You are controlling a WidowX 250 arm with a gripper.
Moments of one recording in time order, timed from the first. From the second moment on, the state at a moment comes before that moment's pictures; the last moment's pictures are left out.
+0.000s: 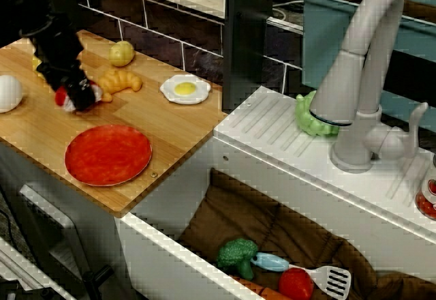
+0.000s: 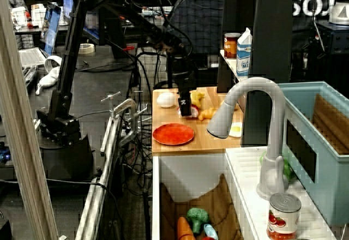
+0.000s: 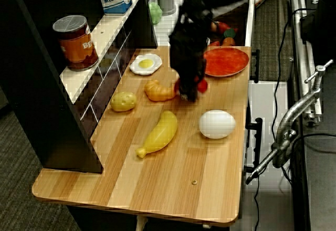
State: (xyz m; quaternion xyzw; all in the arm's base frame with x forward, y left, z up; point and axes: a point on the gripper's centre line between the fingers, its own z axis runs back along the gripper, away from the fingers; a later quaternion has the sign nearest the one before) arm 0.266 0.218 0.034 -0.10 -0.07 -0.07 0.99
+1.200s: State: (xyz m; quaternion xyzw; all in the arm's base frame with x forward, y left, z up) arm 0.205 0.186 0.087 -0.14 -0.04 -0.22 0.96
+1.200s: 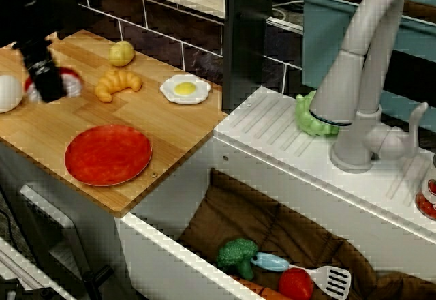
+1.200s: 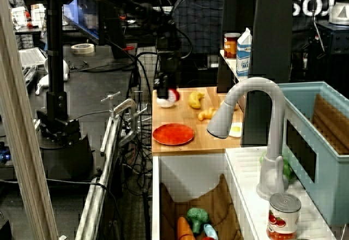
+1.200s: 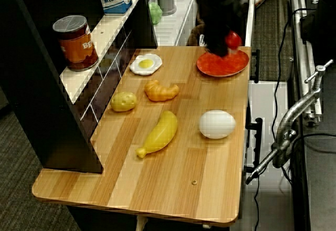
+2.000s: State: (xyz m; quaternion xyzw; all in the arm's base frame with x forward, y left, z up) arm 0.180 0.125 0.041 -0.11 -0.09 -0.17 0.97
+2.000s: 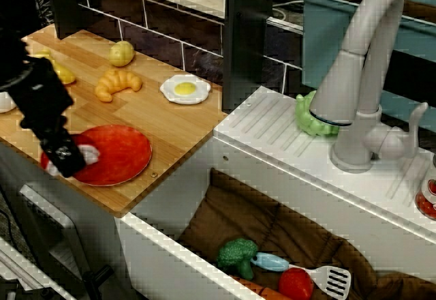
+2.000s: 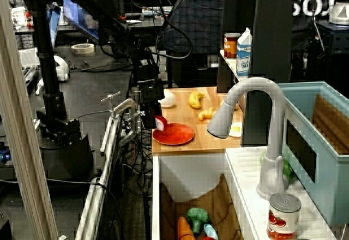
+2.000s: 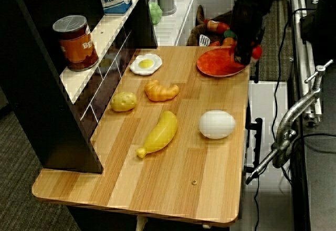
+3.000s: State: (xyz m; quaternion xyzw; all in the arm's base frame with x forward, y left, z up) arm 0.209 0.132 0.039 -0.10 -0.05 -0.14 0.98
